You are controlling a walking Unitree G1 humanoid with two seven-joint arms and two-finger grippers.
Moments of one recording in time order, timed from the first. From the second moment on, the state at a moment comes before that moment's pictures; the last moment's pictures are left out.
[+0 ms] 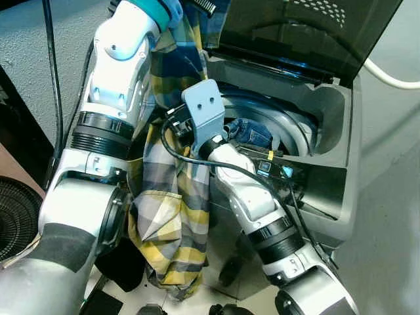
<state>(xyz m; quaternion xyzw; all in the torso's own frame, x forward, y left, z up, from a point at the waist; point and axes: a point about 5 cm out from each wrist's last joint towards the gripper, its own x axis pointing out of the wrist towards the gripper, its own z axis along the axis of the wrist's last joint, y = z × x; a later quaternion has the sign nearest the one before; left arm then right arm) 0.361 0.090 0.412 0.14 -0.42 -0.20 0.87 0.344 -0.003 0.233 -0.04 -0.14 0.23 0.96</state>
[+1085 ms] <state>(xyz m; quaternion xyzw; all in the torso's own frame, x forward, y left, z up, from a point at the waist) 0.351 0.080 0.380 0.13 -0.40 -0.23 0.88 0.392 -0.108 0.349 -0.02 -0.36 -0.03 0.93</state>
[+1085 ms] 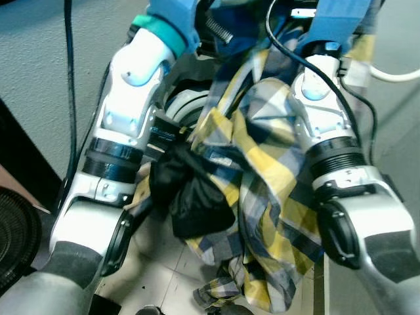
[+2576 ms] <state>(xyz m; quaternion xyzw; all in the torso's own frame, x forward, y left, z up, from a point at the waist) 0.343 0.120 0.336 0.14 -0.27 -0.12 0.94 0.376 -0.017 0.285 0.00 -0.24 0.25 0.94</state>
